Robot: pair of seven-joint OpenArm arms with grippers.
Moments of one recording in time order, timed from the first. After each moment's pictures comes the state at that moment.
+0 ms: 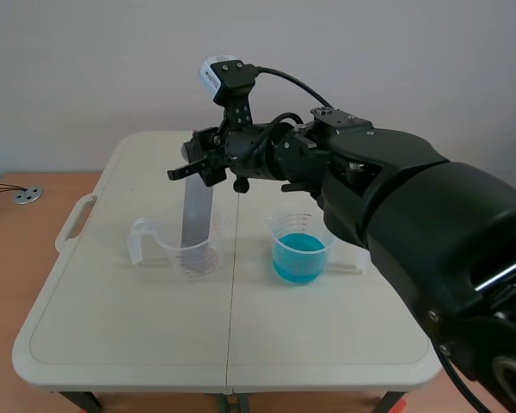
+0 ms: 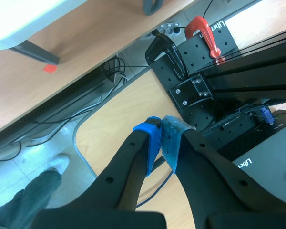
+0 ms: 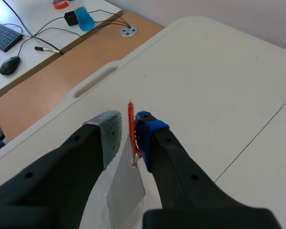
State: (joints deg) left arm 75.0 -32.3 -8.5 119.4 -12.5 -18.4 11.1; right arm 31.1 -2.5 -27.2 48.0 15.8 29.0 -6.4
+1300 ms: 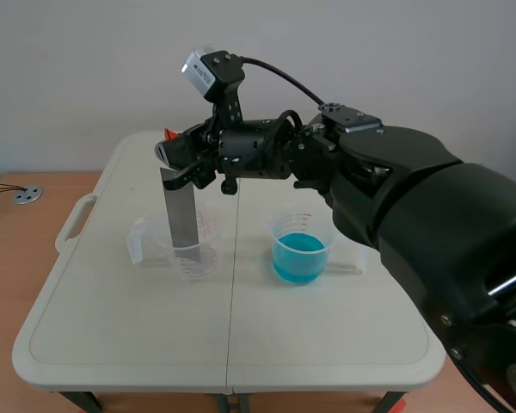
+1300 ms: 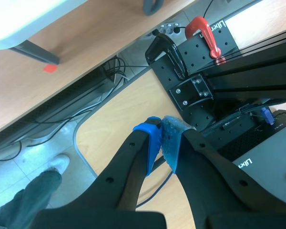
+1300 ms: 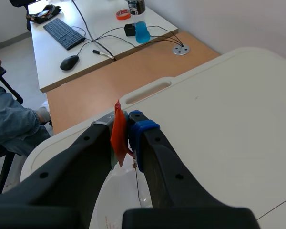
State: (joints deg) left arm 75.0 -32.3 -8.5 119.4 -12.5 -18.4 11.1; right arm 30.3 -0.9 -27.2 51.1 14.9 45.1 -2.5
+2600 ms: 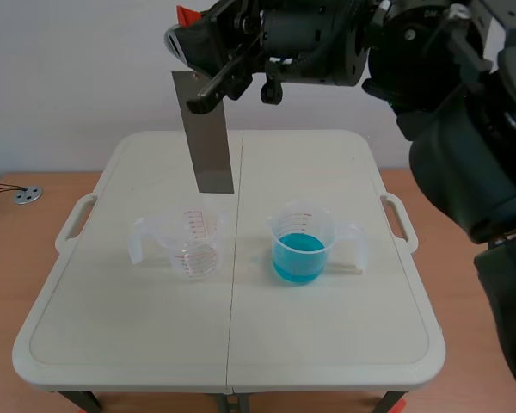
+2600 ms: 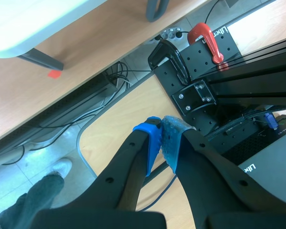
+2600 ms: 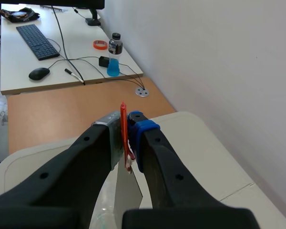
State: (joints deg) left arm 73.9 -32.3 -8.5 119.4 -12.5 -18.4 11.1; right arm 19.4 6.2 -17.3 95.1 17.3 45.3 -22.1
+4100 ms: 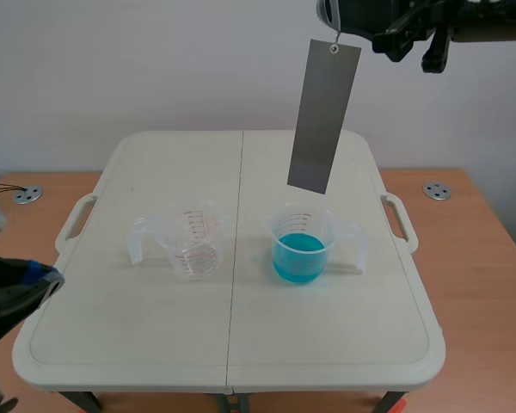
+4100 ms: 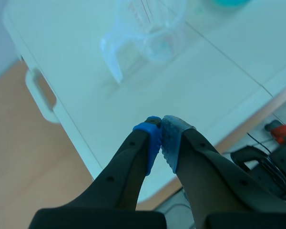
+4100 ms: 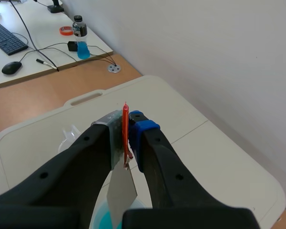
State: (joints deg) left arm 43.8 -36.4 -7.7 119.4 -9.5 -20.0 10.9; right arm 15.7 22.6 -0.1 104.0 45.3 45.3 -41.2
